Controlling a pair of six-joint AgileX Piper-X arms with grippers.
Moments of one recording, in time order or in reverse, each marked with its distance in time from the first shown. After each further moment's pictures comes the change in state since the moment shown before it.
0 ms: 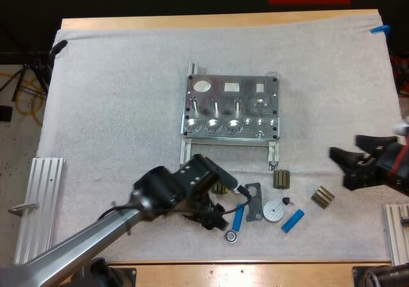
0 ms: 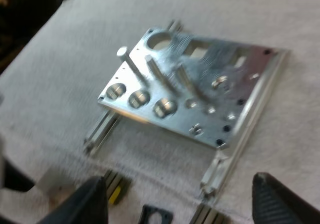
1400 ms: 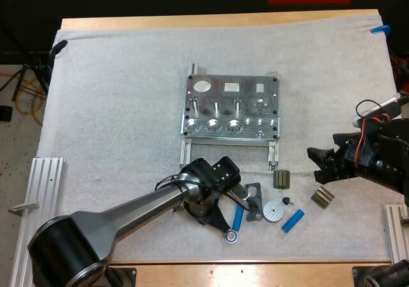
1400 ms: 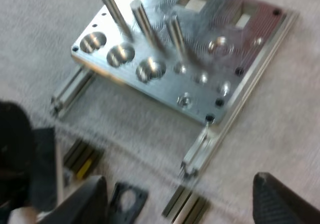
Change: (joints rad) left arm 0.000 0.352 -0.001 -0.035 -0.083 0.148; right arm 0.171 0.115 0.000 -0.037 0.202 -0.010
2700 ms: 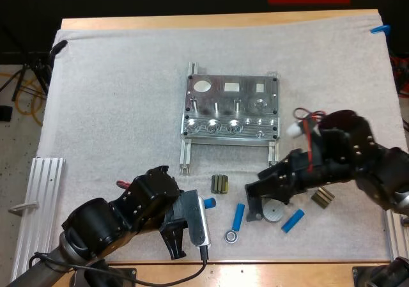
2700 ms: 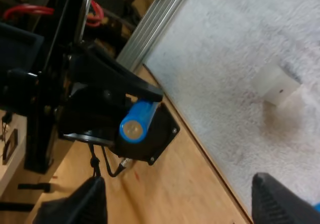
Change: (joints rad) left arm 0.000 -0.779 0.000 0.098 0.110 0.579; right arm 0.229 0.234 0.000 -0.133 -0.606 0.258
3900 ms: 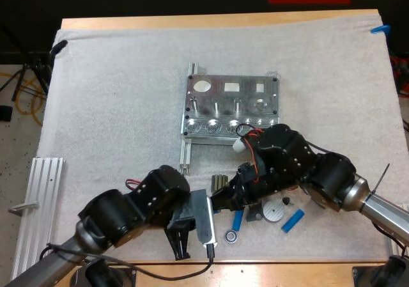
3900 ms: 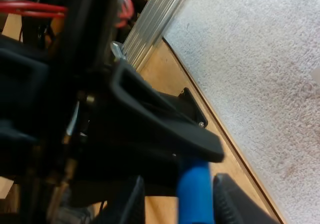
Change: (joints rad) left arm 0.000 0.088 0.000 0.021 0.064 0.002; right arm 0.247 0.195 -0.003 -0.256 0.072 0.196
